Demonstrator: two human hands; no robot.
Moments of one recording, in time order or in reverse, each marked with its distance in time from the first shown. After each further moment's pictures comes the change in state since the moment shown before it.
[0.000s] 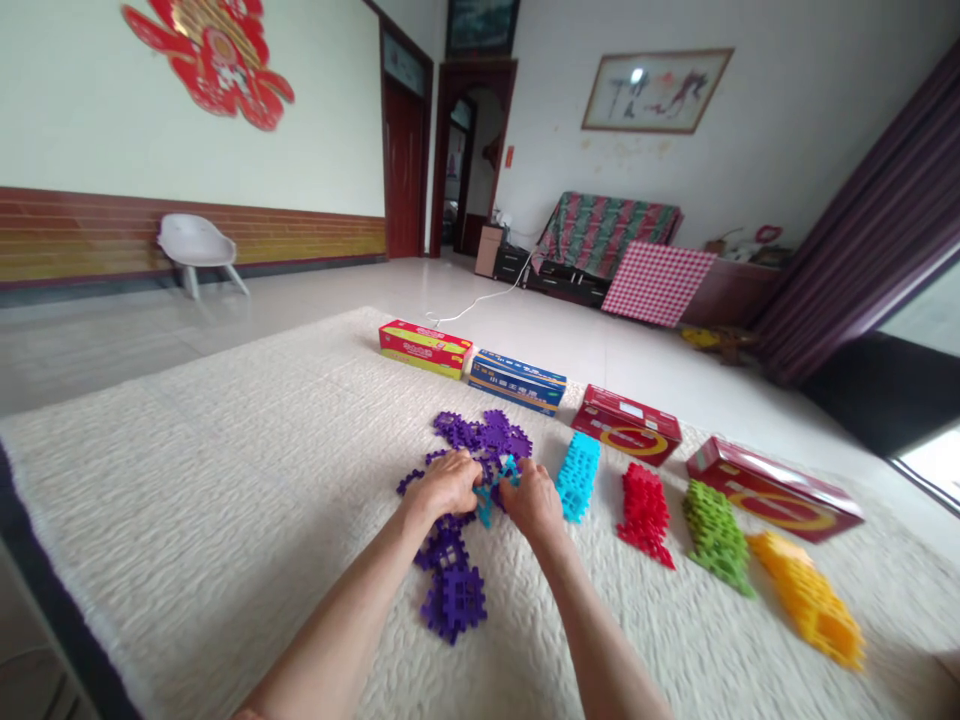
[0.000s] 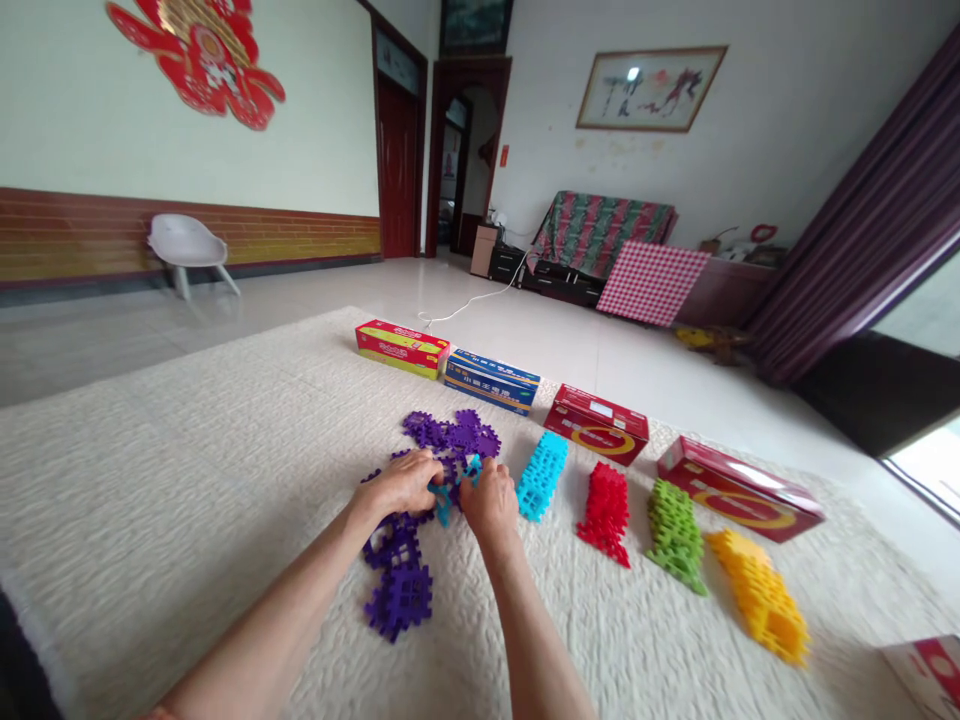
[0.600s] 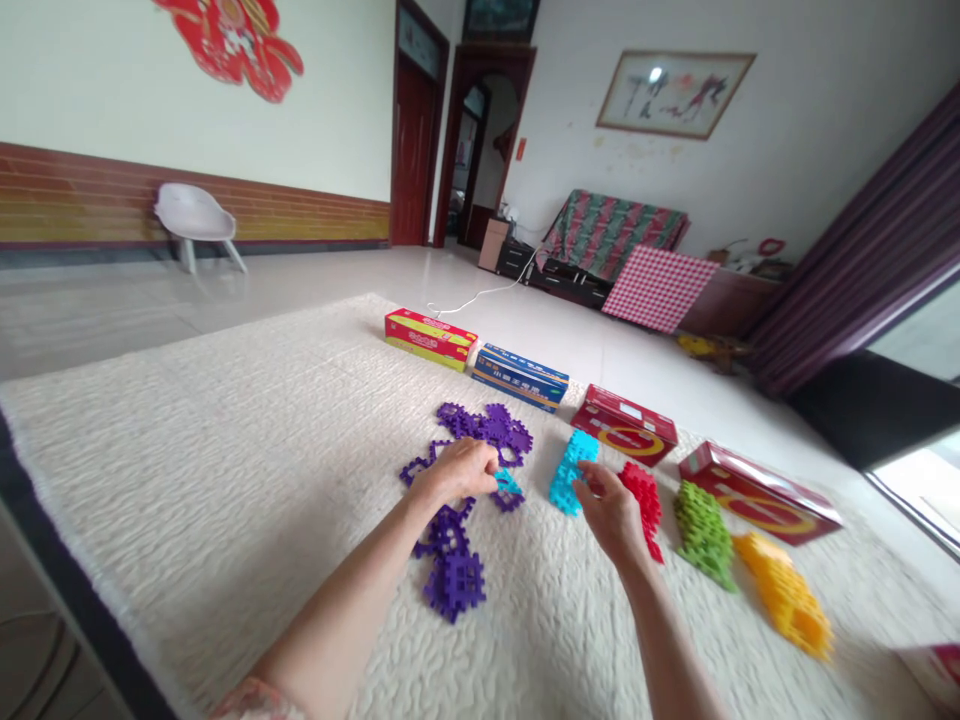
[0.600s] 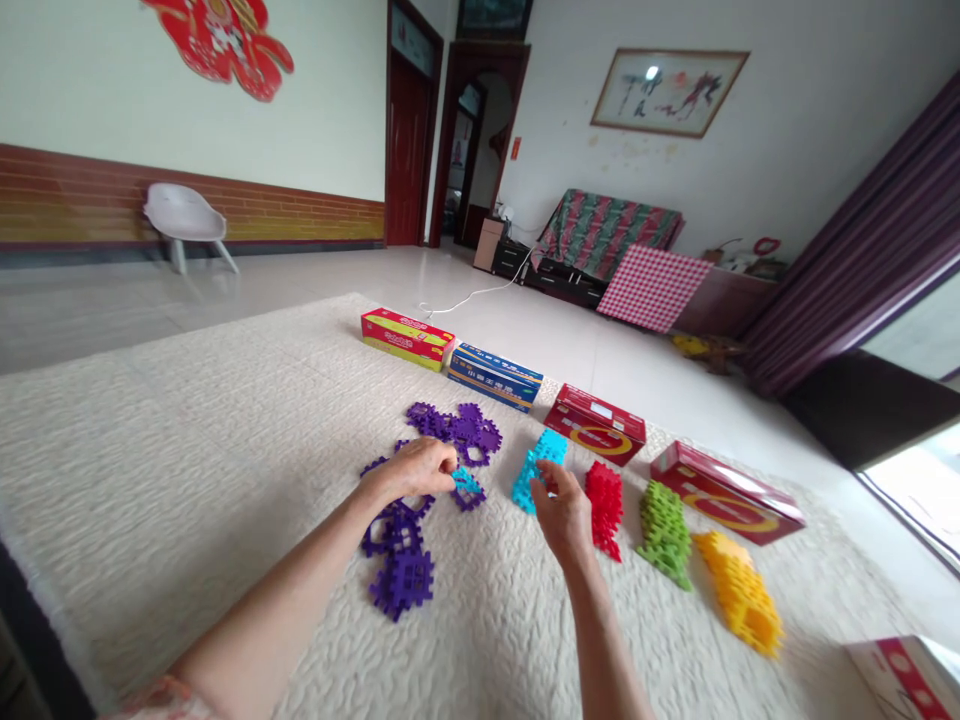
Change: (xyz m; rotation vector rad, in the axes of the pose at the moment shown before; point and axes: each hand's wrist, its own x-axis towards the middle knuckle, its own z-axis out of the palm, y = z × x) left_hand -0.004 0.019 -0.021 -0.215 0.096 0.053; right_hand -0.003 0.092 -0.050 0.414 0.286 -0.128
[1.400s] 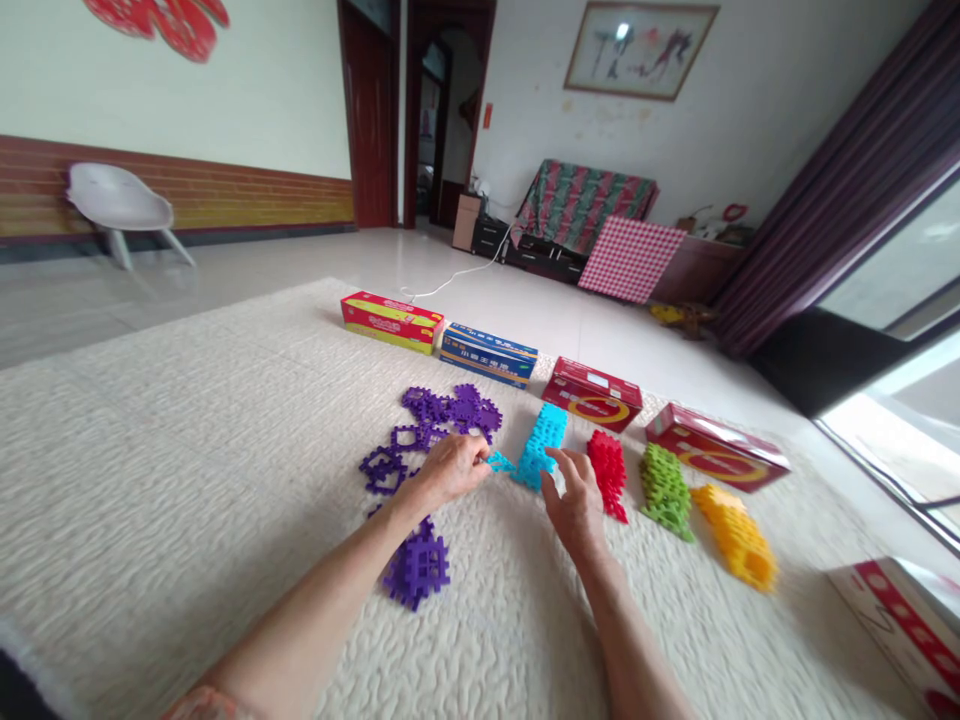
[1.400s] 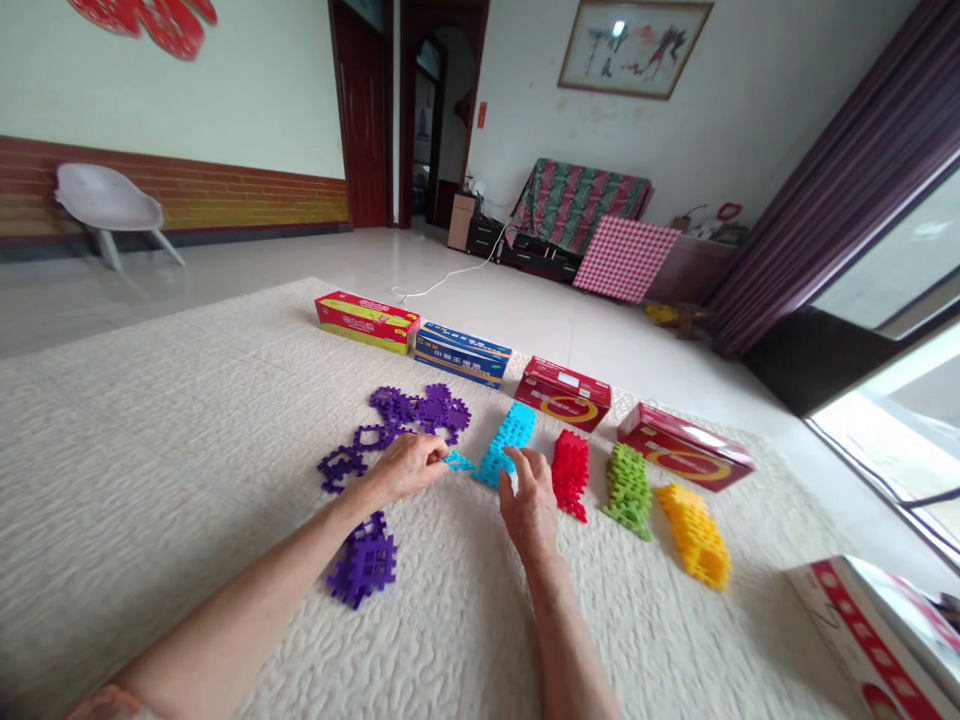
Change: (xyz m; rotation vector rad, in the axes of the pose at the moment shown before) left_hand 0.011 0.026 0.038 -0.096 0.102 0.029; right_hand -0.030 0.025 0.005 -0.262 0.082 -0.332
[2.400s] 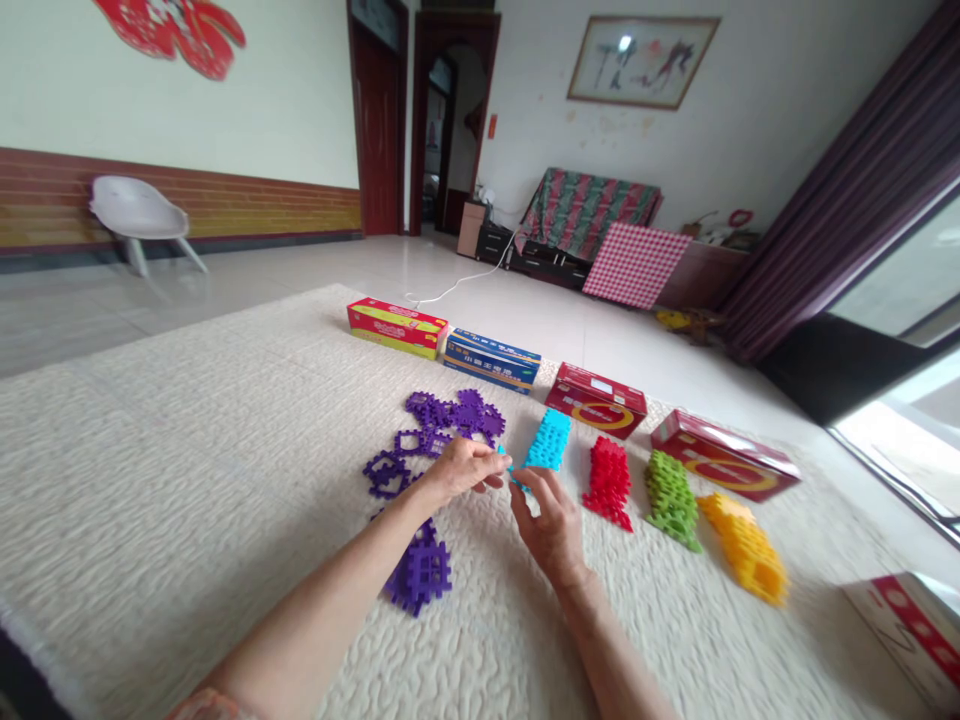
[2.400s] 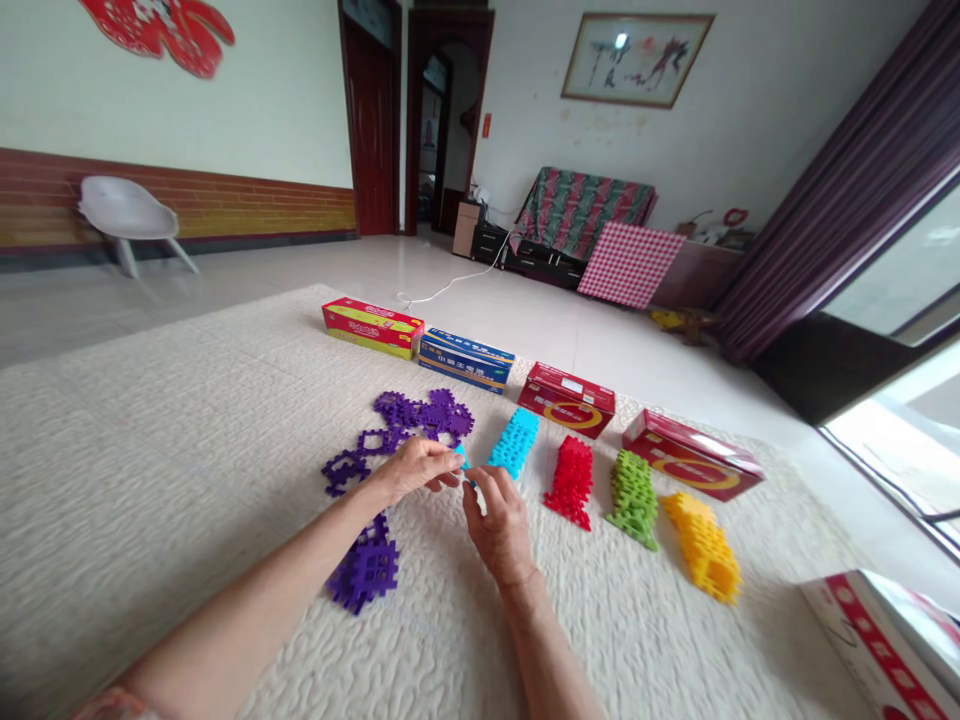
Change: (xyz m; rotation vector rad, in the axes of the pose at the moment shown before) left_hand 0.002 0.008 0.003 -0.861 -0.172 -0.341; right_hand -0.002 -0.057 0.001 0.184 0.014 -0.192
